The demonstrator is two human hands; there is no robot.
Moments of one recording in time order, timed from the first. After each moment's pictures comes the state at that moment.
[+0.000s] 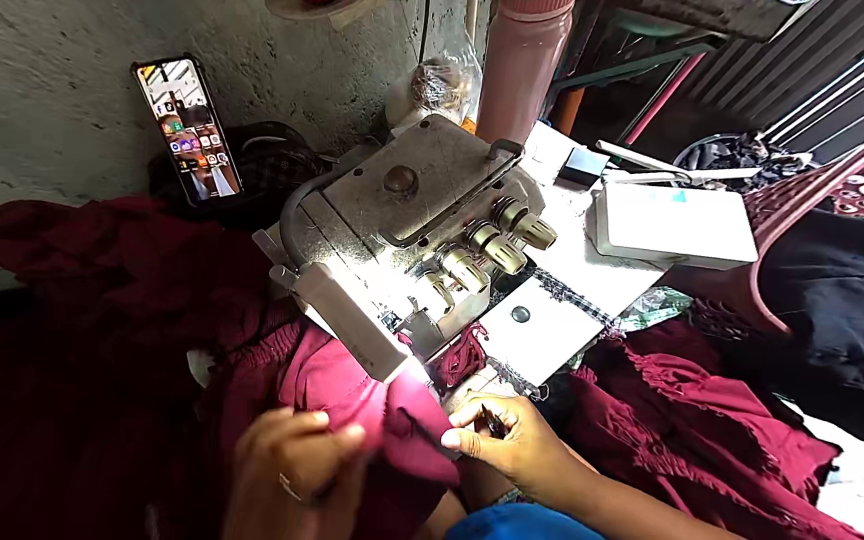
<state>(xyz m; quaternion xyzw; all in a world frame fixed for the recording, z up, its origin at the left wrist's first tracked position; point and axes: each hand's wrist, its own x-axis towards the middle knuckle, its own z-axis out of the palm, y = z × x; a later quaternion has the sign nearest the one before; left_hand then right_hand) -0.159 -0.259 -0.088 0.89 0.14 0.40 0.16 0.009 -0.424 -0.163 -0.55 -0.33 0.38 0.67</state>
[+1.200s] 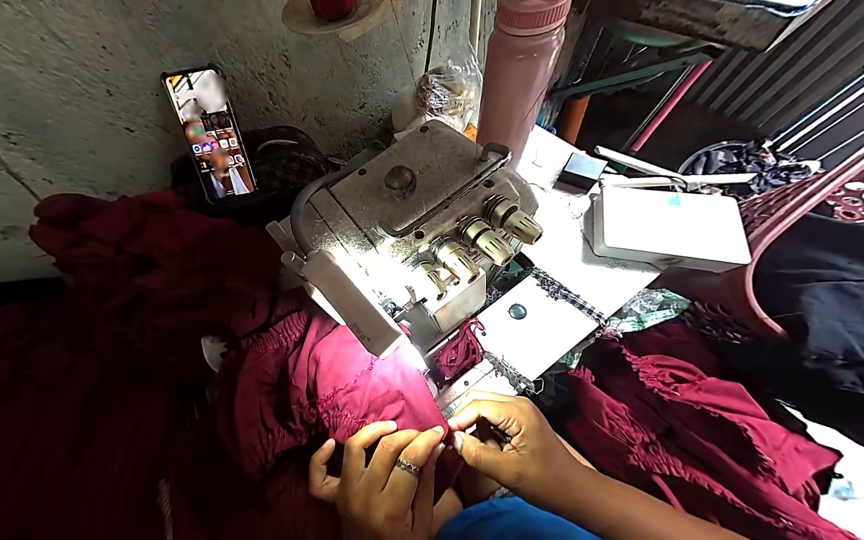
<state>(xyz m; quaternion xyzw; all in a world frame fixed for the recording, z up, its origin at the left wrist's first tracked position) -0.145 -0.330 -0.131 0.90 0.23 0.36 0.07 0.008 -0.432 -0.164 -0.57 -0.46 0.25 0.64</state>
